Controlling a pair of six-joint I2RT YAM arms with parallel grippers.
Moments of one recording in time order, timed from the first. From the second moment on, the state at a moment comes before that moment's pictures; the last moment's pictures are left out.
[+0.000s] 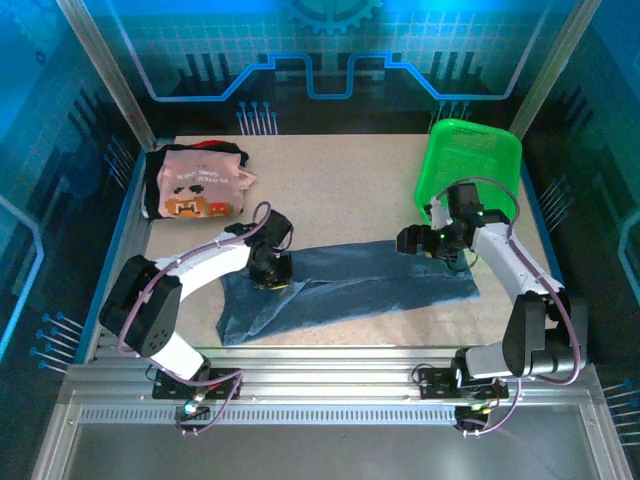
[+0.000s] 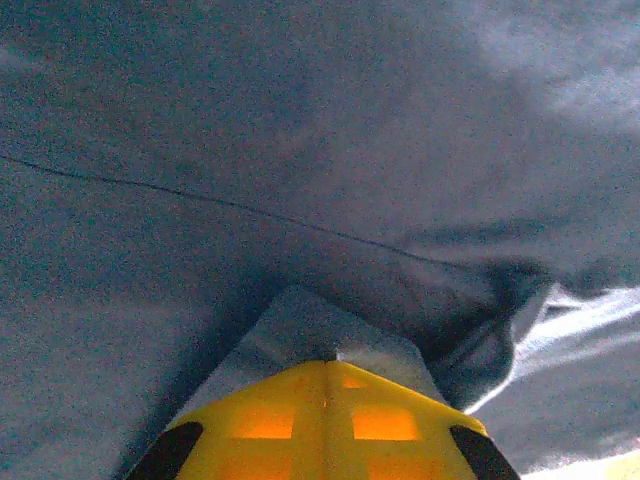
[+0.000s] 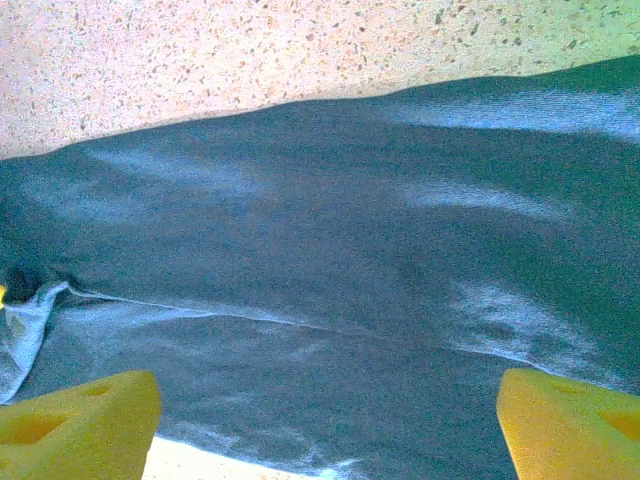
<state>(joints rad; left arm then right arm) -0.51 1.56 0.95 -0.75 0.17 -0.75 0.06 1.39 1.00 -0.82 -0.42 0.19</state>
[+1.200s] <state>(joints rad) -0.57 1.22 0.80 -0.62 0.19 -0.87 0.07 1.47 1.02 -0.82 -0.38 0.23</state>
